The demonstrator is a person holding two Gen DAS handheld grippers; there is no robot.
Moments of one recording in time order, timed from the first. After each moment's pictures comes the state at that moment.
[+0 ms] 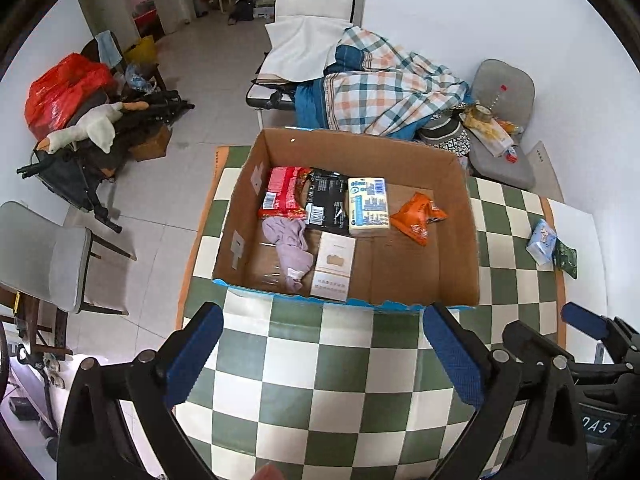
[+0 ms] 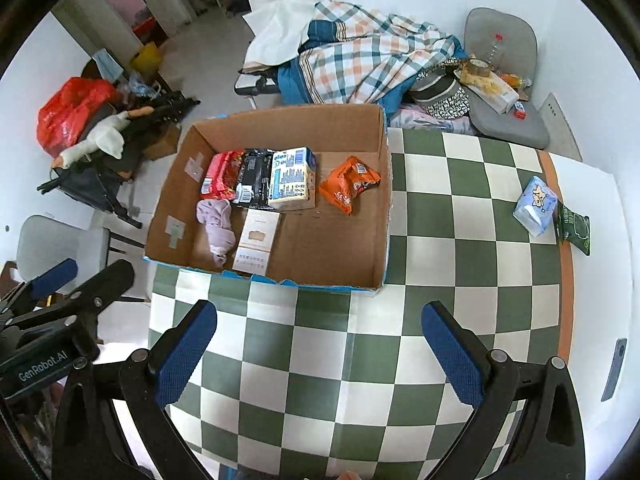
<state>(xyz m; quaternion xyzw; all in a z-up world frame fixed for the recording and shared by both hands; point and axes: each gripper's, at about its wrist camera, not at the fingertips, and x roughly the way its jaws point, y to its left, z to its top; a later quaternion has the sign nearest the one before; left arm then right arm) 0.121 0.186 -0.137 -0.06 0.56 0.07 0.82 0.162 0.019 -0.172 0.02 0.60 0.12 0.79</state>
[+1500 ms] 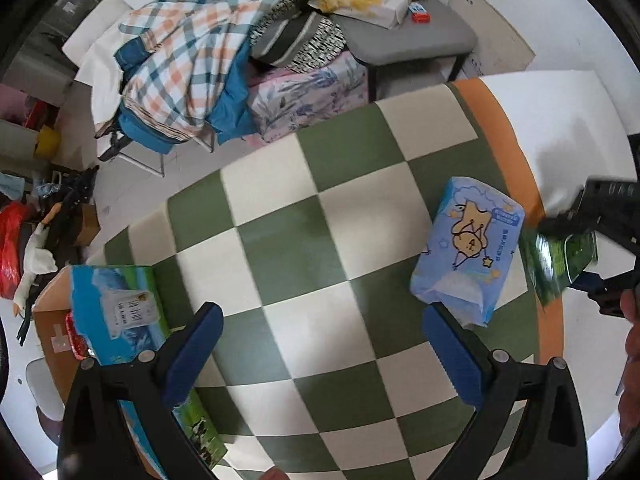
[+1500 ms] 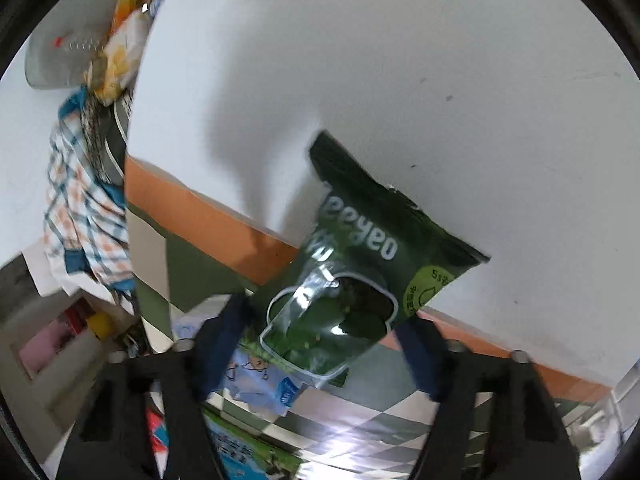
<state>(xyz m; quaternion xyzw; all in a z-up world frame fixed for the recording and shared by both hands) 0.374 -0.214 -0.332 0.15 0.68 -0.05 0.72 0.354 -0.502 -0.460 0.50 0.67 -0.19 0.51</state>
